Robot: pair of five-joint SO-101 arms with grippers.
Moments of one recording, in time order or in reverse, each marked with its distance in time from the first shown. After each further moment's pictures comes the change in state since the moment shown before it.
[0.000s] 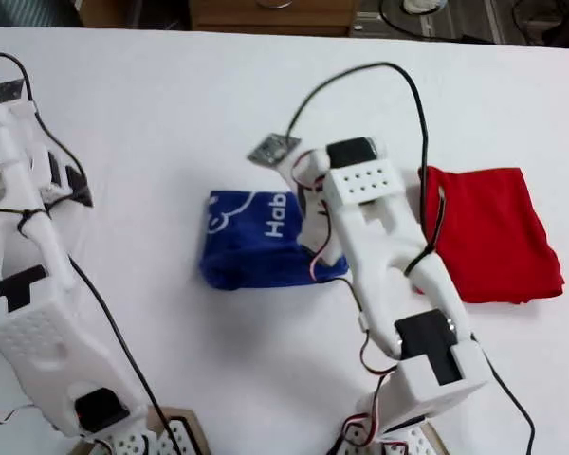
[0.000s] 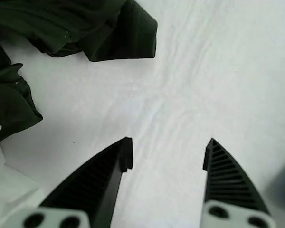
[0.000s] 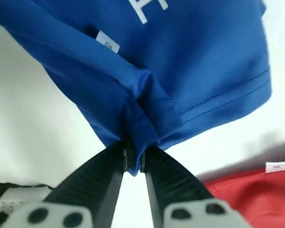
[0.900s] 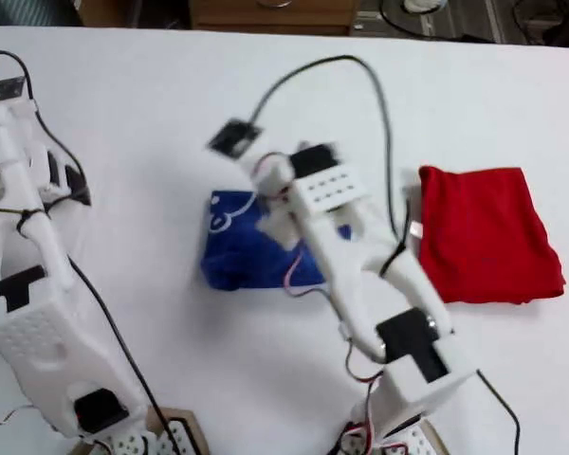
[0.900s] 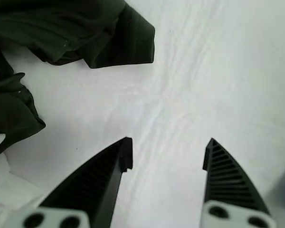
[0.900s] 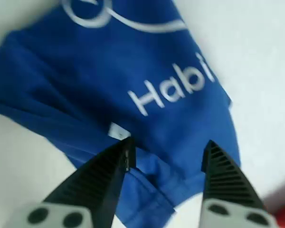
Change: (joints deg) left arm 0.0 0.0 0.0 -1.1 -2.0; right arm -10.5 2.5 -3.7 -13.0 -6.5
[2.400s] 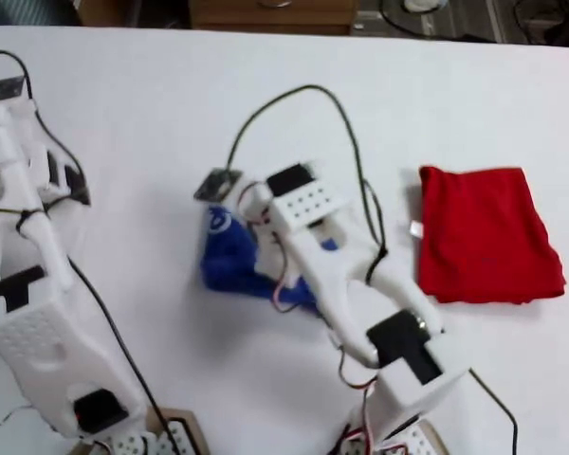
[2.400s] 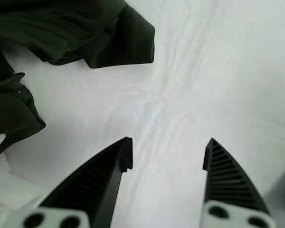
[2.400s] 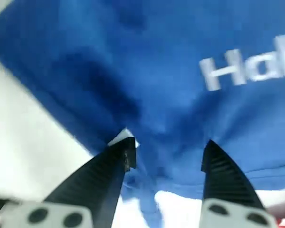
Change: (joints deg) left arm 0.0 0.0 0.0 0.0 0.0; right arm -4.6 0.3 6.2 8.5 3.2
